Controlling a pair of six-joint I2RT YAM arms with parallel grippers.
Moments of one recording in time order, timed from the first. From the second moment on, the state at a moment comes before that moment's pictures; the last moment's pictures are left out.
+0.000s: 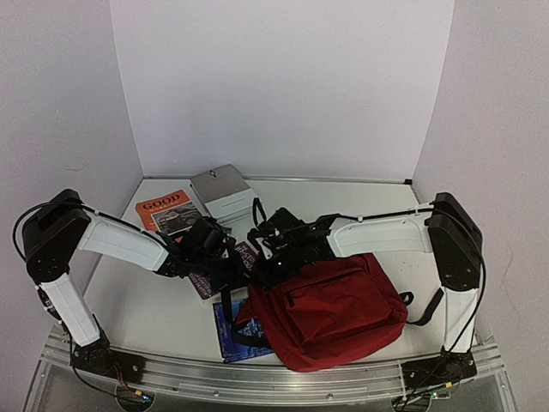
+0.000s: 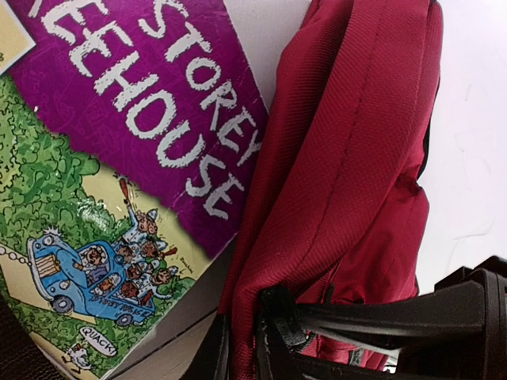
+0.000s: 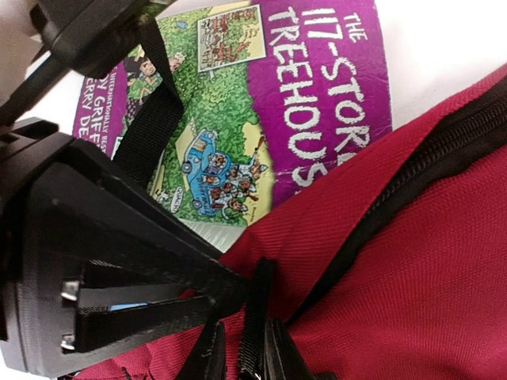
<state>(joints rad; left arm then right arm) -0.85 1.72 0.82 0.12 0.32 -1.14 1.01 2.03 1.45 -0.41 -0.10 0.41</state>
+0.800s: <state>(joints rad) -0.86 1.71 0.79 0.17 0.30 -1.16 1.01 2.05 1.45 -0.37 -0.05 0.45</state>
